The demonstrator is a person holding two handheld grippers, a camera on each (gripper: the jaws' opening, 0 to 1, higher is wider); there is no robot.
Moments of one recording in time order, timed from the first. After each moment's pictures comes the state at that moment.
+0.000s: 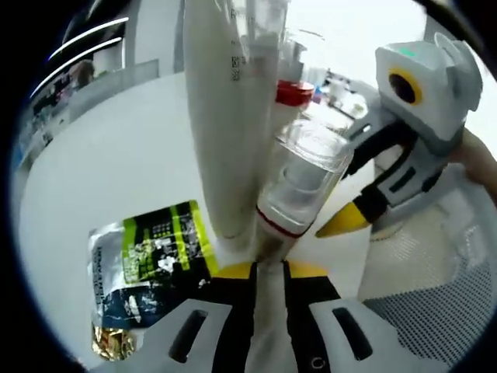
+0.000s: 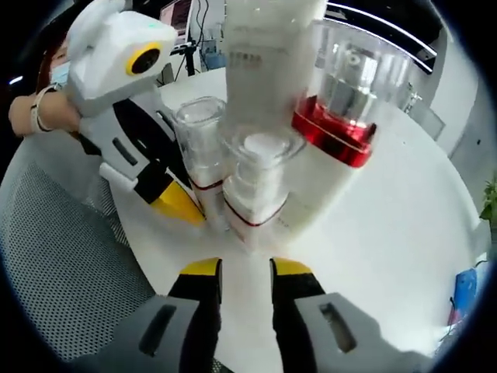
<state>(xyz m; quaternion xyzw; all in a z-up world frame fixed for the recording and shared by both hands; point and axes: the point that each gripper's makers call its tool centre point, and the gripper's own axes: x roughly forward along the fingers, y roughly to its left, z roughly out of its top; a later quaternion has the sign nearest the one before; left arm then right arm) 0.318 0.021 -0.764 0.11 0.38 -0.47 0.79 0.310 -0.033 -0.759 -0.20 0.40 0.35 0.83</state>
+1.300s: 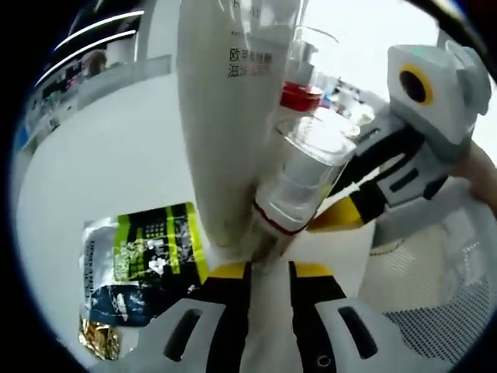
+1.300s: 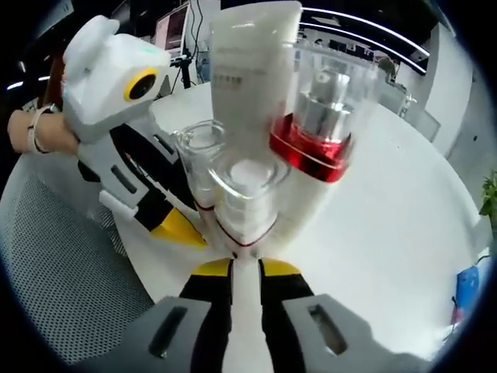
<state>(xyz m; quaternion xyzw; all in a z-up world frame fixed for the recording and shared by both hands) 0.319 0.010 -0.763 0.08 0.39 -0.45 0.80 0.320 -0.033 -0.751 -0.19 0.37 0.34 0.84</state>
